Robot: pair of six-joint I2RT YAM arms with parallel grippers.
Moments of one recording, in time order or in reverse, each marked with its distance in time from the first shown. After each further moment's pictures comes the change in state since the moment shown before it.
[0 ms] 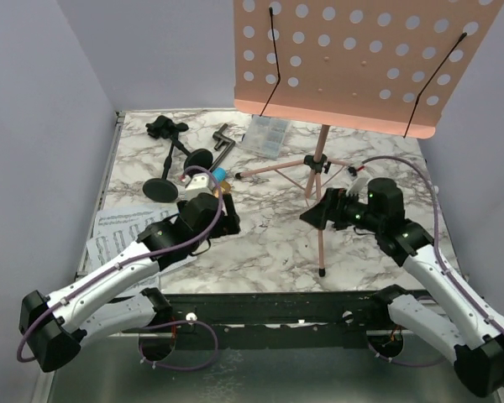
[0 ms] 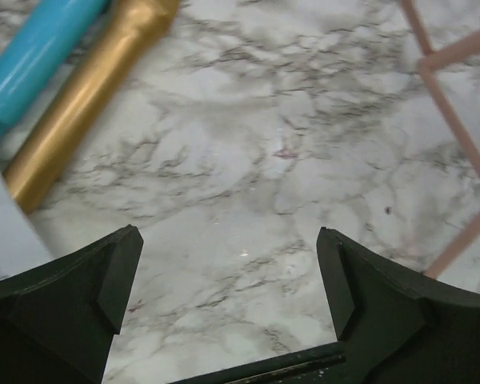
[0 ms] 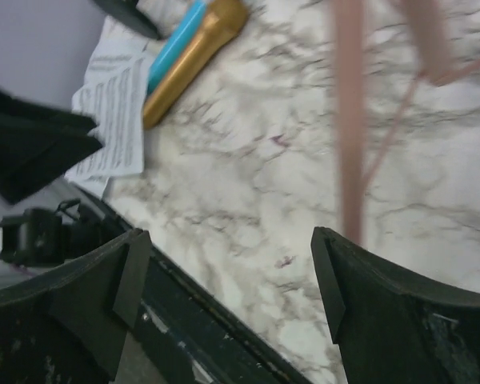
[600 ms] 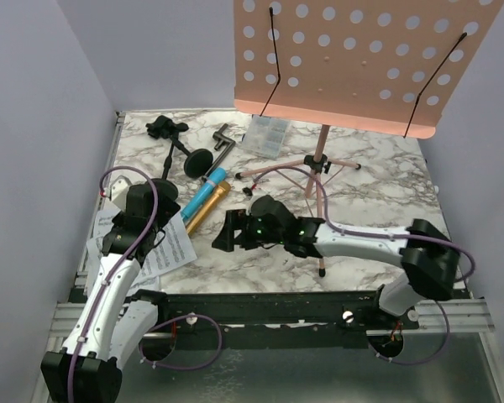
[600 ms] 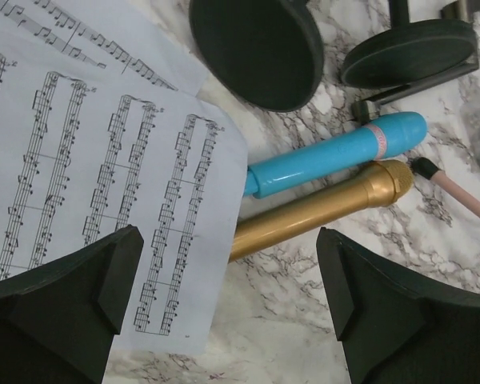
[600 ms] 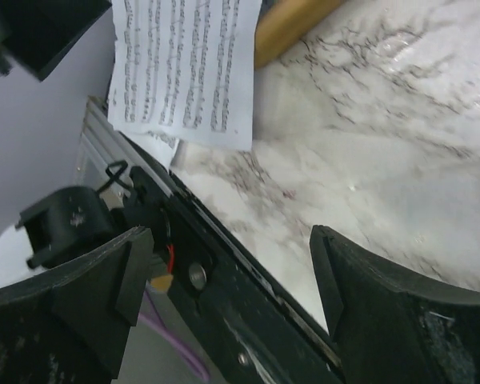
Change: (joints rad) left arm 0.756 -0.158 -0.121 -0.123 0.060 -0.101; right arm 0.799 0.620 0.251 0.318 0.414 0.341
